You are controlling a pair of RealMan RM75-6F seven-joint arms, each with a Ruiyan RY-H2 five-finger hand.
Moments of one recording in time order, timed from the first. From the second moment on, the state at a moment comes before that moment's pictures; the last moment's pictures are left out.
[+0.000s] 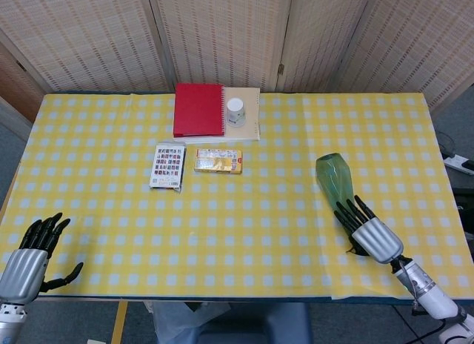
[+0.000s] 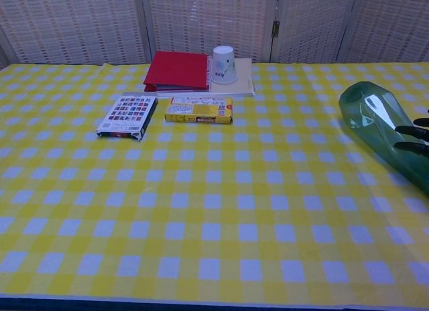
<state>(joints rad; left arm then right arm) -0.09 -1.11 0.02 -1.64 1.62 1.50 0.01 0.33 -1.53 -0.08 -0.74 -1.85 1.39 -0.30</state>
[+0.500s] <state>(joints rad) -0.09 -1.11 0.03 -1.64 1.62 1.50 0.01 0.36 -1.58 -0.11 -0.68 -1.85 1.37 -0.30</state>
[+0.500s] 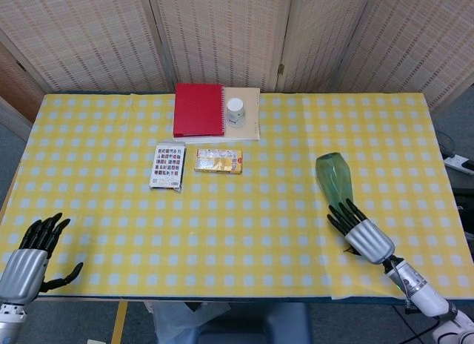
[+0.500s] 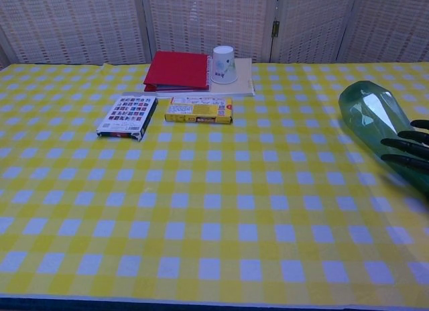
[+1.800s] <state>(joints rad) -0.08 -1.09 0.03 -1.63 1.64 1.54 -0.05 0.61 -1.66 0.09 -0.97 -1.63 1.08 -0.54</state>
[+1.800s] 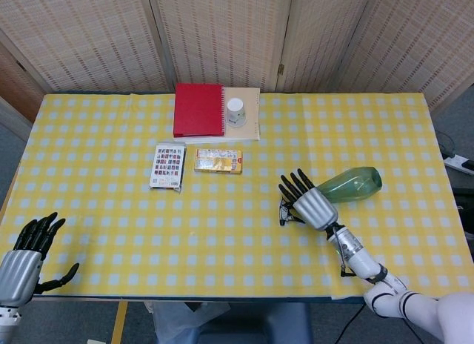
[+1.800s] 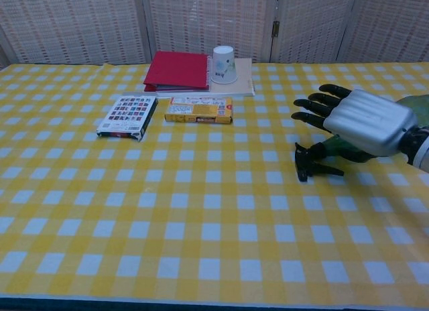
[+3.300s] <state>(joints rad) -0.06 -1.06 0.03 -1.63 1.68 1.59 -0.11 0.61 -1.51 0.17 -1.38 -0.88 0.96 -0.88</state>
